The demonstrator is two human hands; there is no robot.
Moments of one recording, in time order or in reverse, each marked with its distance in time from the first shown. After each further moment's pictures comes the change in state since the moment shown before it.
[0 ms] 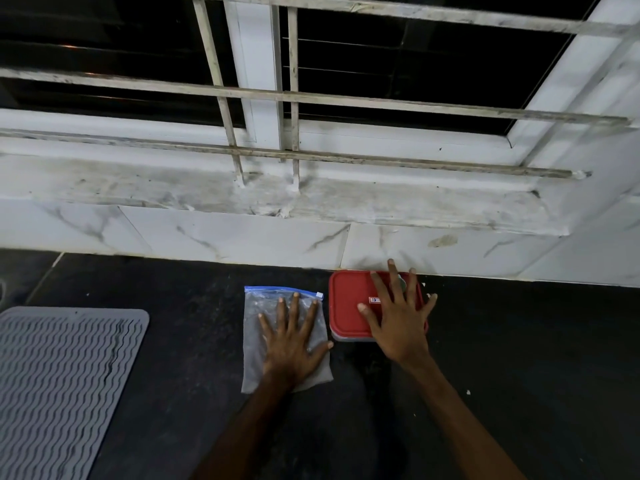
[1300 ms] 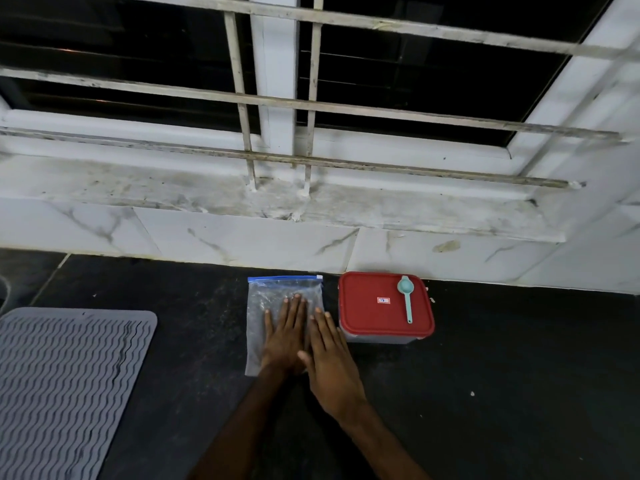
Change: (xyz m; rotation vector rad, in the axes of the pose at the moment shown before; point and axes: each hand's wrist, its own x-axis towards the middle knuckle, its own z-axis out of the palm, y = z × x) left_hand 0.009 -0.030 -0.007 0.050 -0.120 0.061; right_hand -0.061 -0.123 0.042 0.181 -0.099 -0.200
